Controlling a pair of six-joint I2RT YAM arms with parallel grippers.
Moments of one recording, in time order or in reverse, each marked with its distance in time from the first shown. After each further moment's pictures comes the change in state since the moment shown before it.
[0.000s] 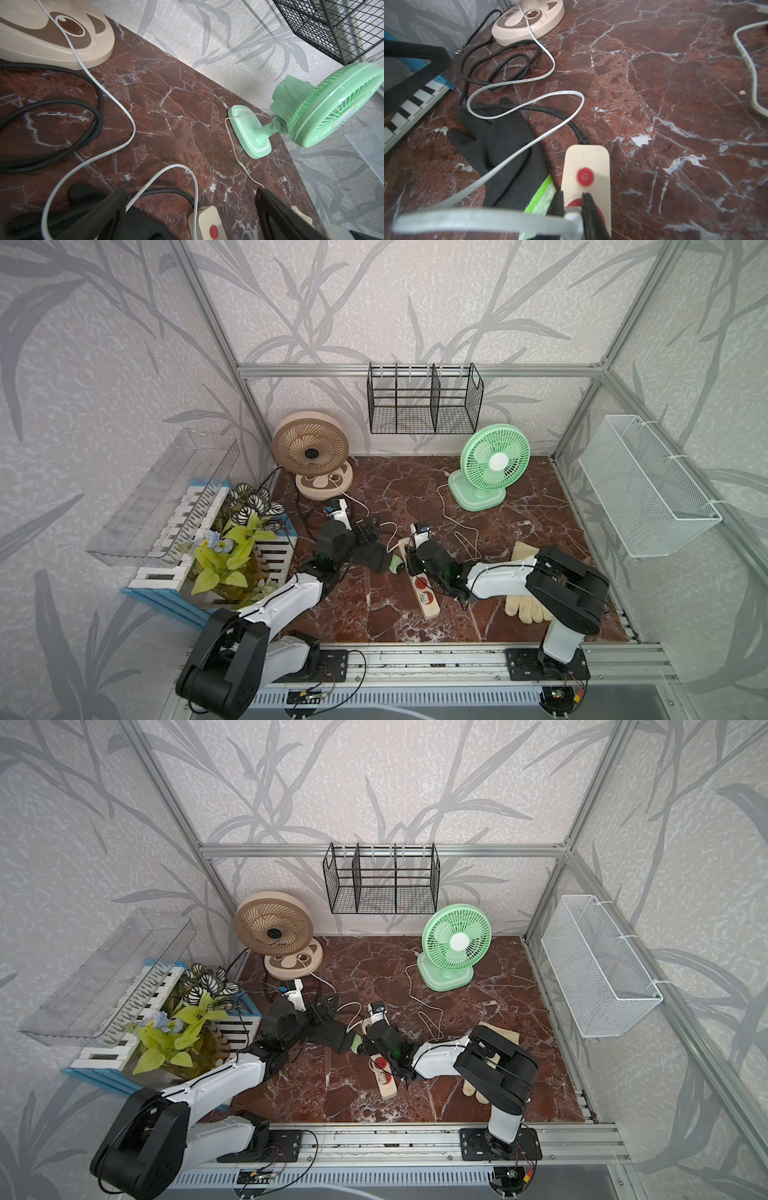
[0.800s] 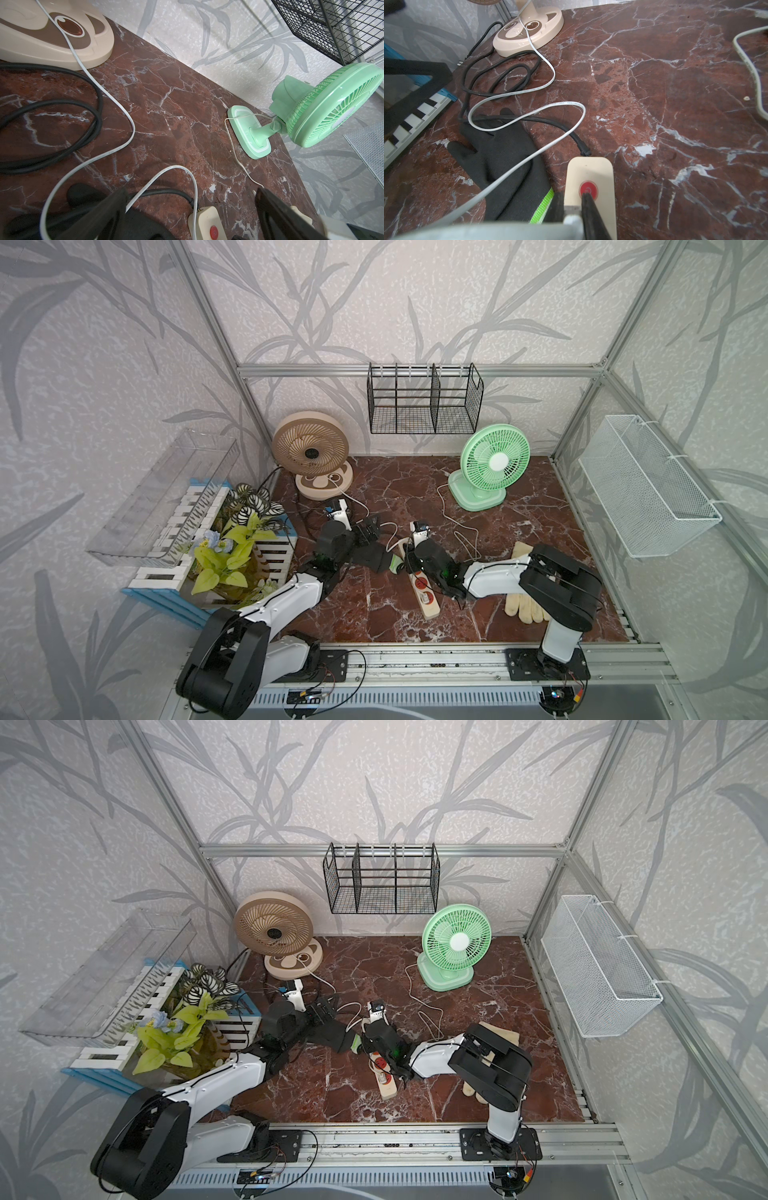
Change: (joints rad) left arm 0.000 0.004 -0.004 0.010 0.001 0.000; right arm 0.000 0.039 0.016 0.051 0.021 0.023
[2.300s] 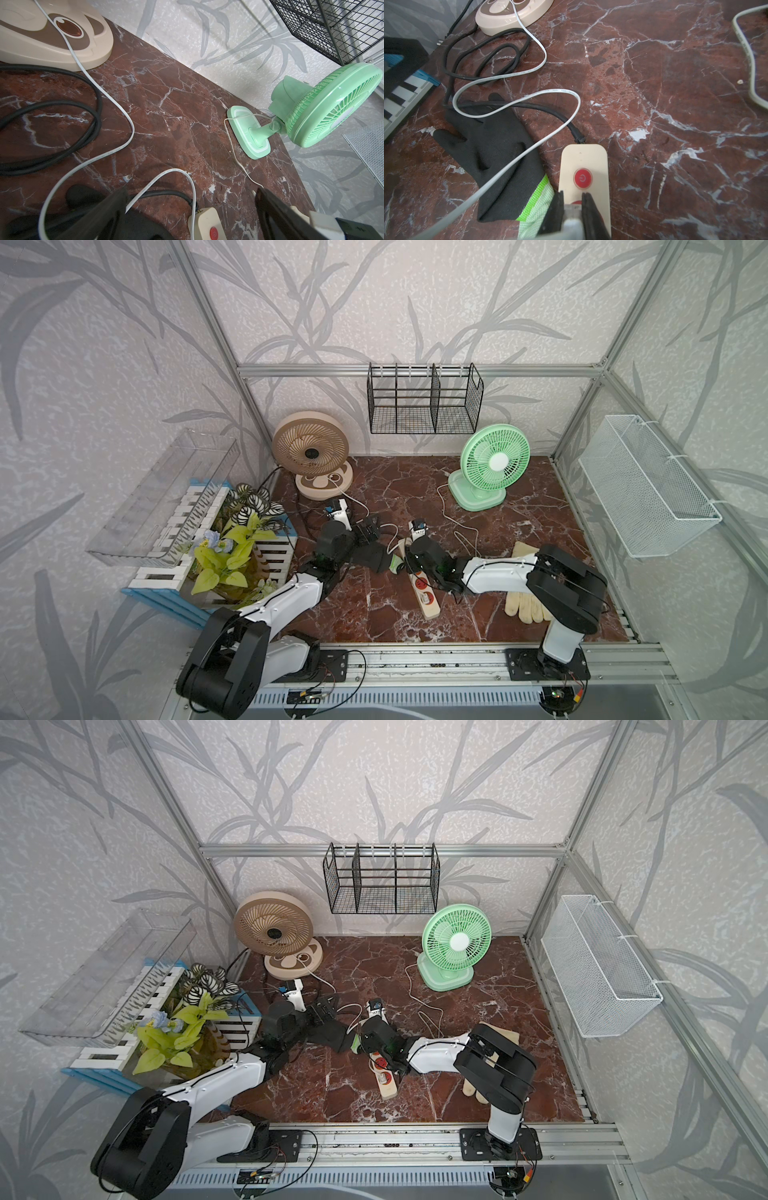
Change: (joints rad) left arm 0.000 0.000 -0.001 0.006 0.001 0.004; right arm 0.003 -0.024 0.082 -0.251 -0.026 0.033
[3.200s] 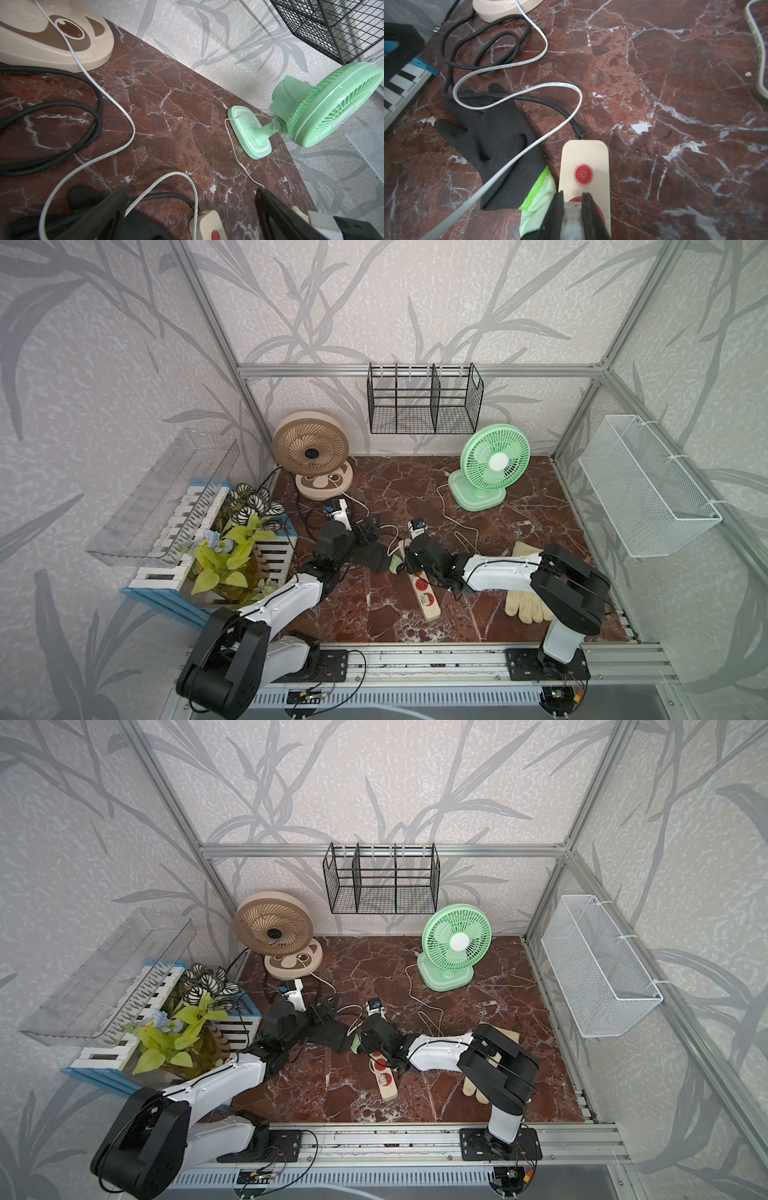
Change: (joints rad) left arm 0.000 0.000 0.000 0.000 -0.003 0.005; right arm -0.006 -0.016 0.021 -0.096 -0.039 0.004
